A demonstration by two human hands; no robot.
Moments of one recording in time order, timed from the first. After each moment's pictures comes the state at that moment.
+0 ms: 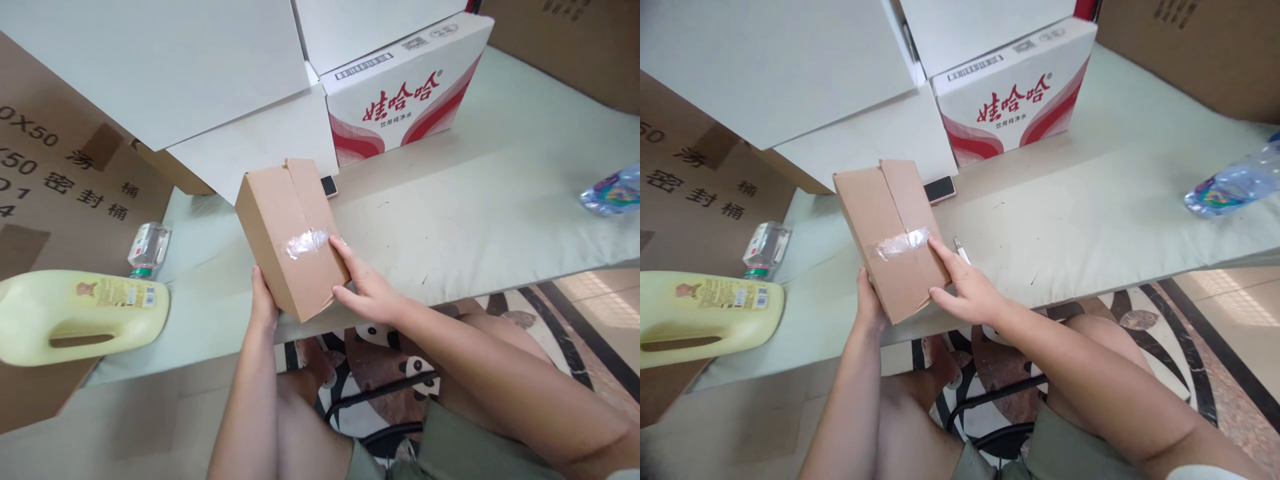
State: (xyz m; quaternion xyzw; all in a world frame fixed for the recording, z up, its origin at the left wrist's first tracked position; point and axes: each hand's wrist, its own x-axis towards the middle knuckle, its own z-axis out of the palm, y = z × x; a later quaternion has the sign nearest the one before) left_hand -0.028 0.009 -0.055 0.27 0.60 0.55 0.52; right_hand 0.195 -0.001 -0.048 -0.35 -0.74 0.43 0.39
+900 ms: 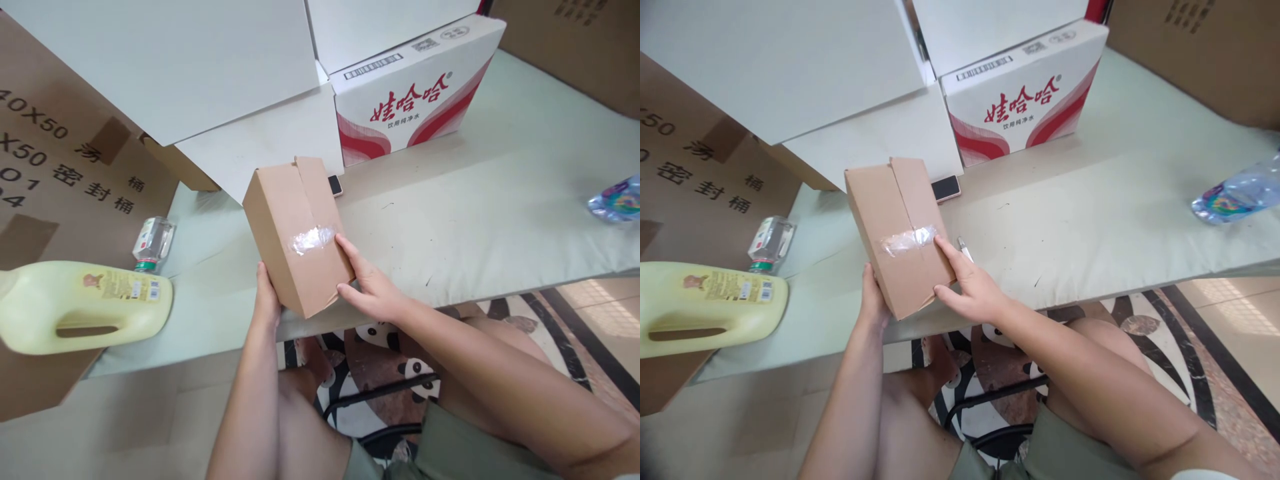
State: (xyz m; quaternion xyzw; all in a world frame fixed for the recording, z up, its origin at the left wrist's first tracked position) left_hand -0.030 0.008 -0.055 0.28 0.60 0.55 0.52; right_hand 0.195 0.000 -0.048 -0.35 -0.72 0.44 0.40
